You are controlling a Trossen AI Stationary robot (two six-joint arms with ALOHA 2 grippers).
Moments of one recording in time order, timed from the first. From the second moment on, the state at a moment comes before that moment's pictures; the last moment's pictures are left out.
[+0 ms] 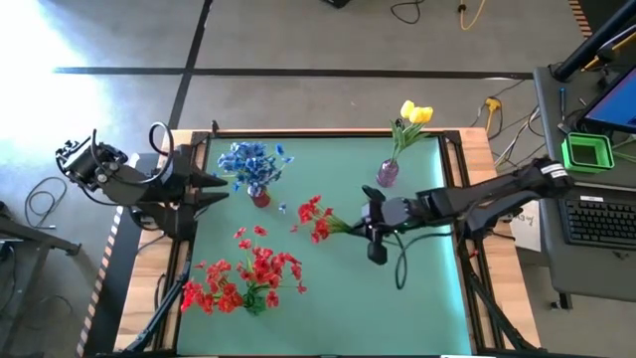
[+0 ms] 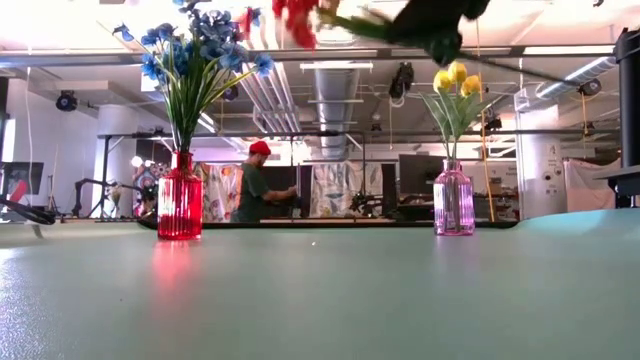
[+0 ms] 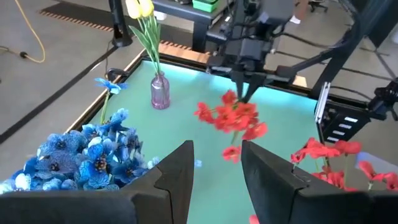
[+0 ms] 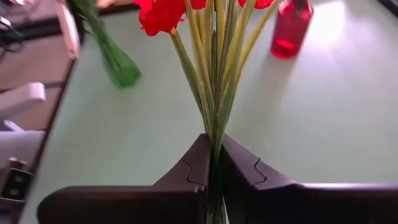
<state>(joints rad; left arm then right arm) -0.54 0.98 1.57 -1.14 -0.64 -0.52 0.21 1.32 1.01 -0.28 0.13 0.28</state>
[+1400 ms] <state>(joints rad) -0.60 1.01 1.57 -1.19 -0.72 -0.49 0.56 1.89 1.08 1.49 0.26 -0.34</state>
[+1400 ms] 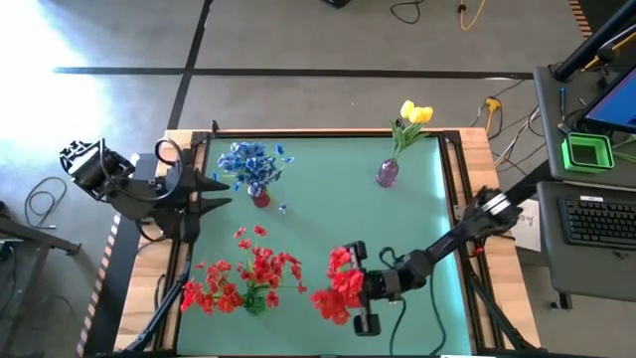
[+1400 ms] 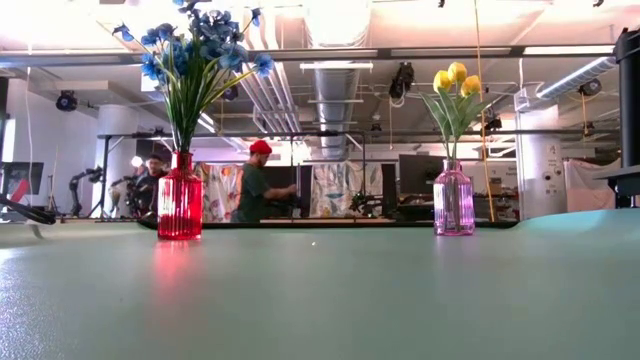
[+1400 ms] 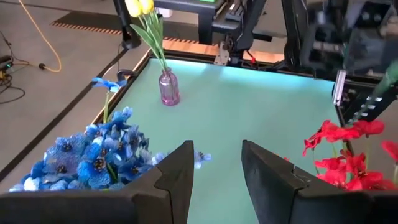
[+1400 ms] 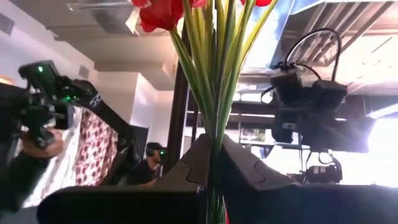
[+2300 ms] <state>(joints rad) -0.60 1.03 1.55 -1.14 -0.72 -0.43 0.46 2.54 1.93 1.51 0.23 -0.35</state>
